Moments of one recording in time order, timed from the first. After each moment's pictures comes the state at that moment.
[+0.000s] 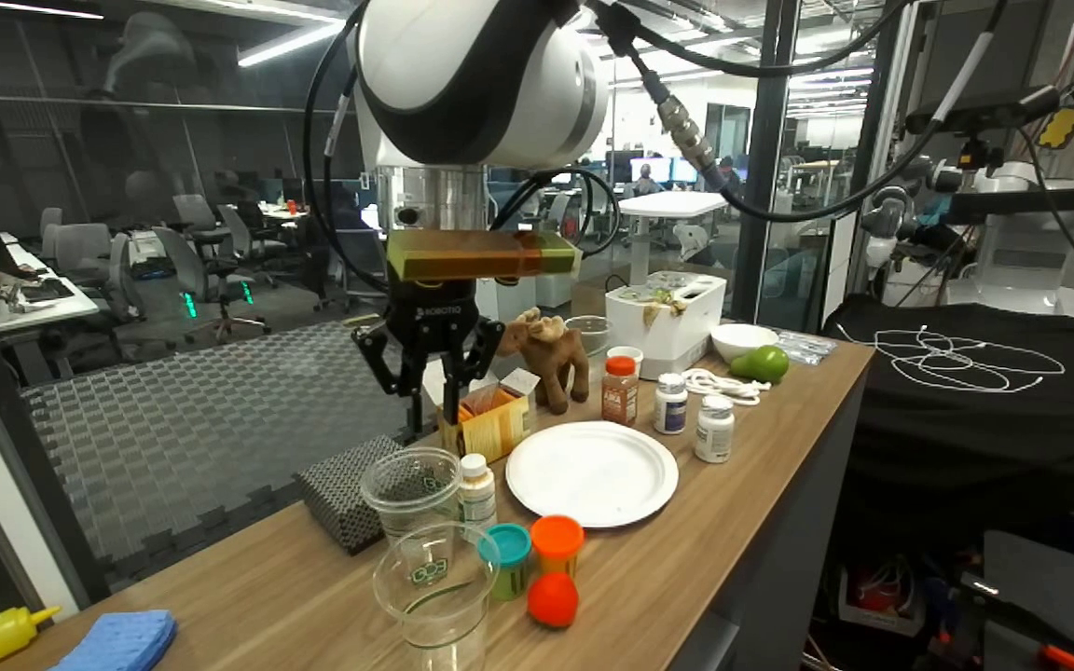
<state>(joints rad) 0.20 0.41 0.08 -1.78 0.06 2.26 0.49</state>
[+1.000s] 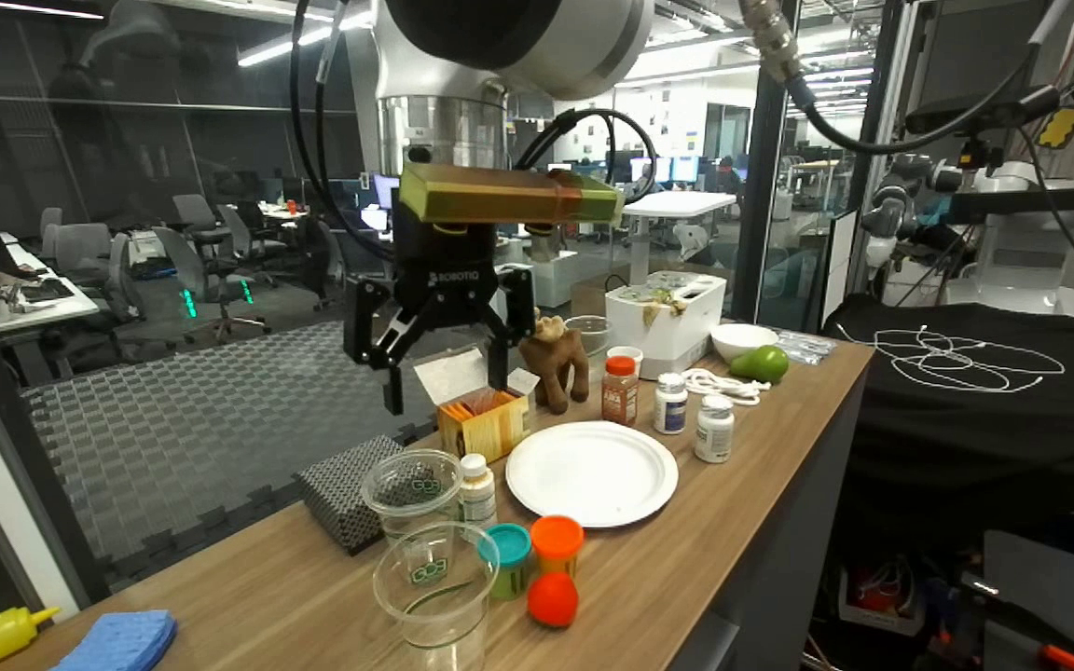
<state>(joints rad) 0.22 0.25 0.11 -1.90 0.06 2.19 0.49</state>
